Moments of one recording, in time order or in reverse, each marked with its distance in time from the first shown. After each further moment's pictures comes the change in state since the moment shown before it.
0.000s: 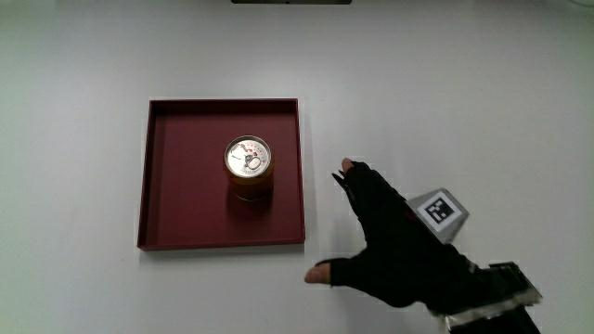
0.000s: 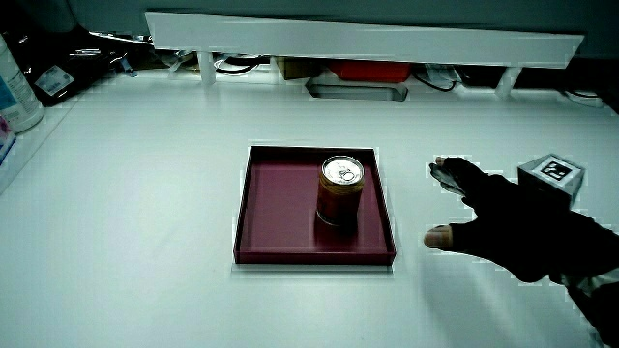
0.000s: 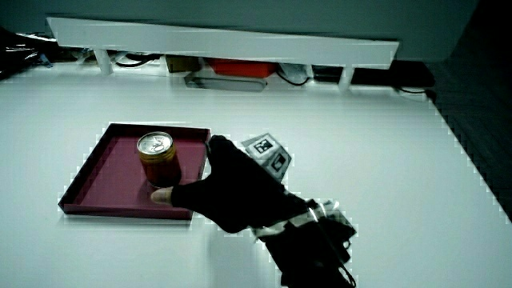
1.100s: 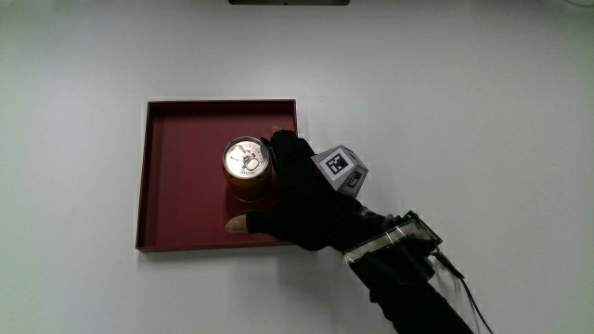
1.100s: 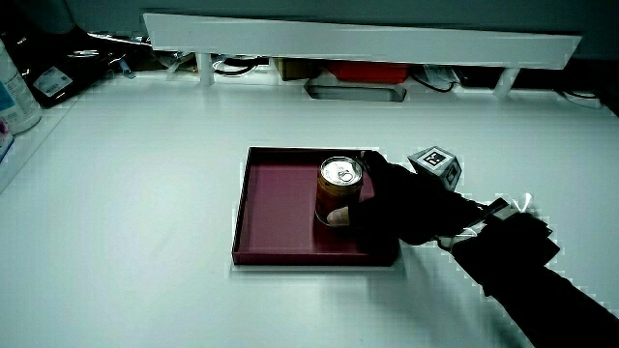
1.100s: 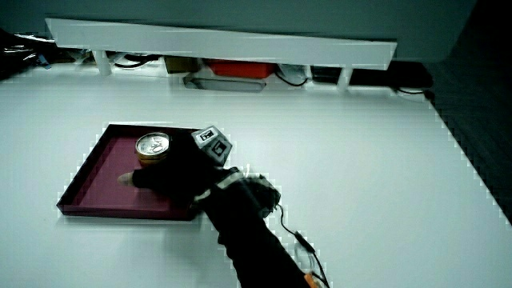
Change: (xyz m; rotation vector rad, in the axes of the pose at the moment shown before) arm 0.007 0.107 -0.039 0.091 -0.063 0.064
